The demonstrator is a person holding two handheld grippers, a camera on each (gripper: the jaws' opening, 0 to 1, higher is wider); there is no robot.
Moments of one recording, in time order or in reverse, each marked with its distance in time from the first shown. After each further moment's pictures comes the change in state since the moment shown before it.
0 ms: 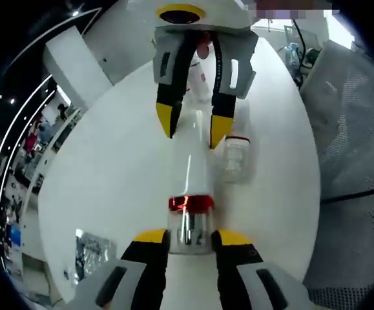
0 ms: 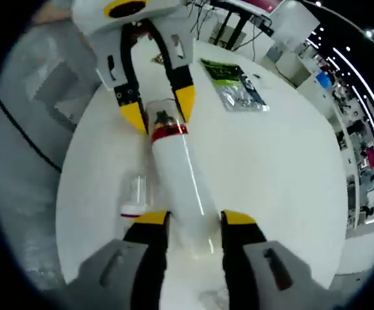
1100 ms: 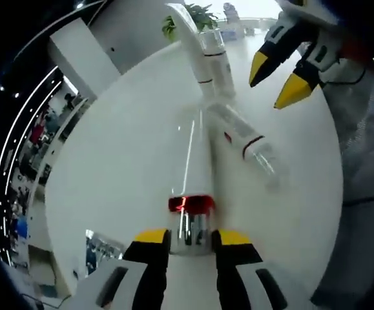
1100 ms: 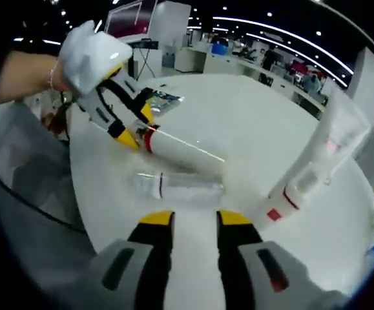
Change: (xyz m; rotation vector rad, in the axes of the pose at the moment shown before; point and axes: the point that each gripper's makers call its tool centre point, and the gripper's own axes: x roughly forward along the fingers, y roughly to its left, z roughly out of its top) left arm 0.002 0.017 0.006 0.002 0.095 0.052; right arm -0.064 0.034 -0.037 0.738 -0.242 -0.258
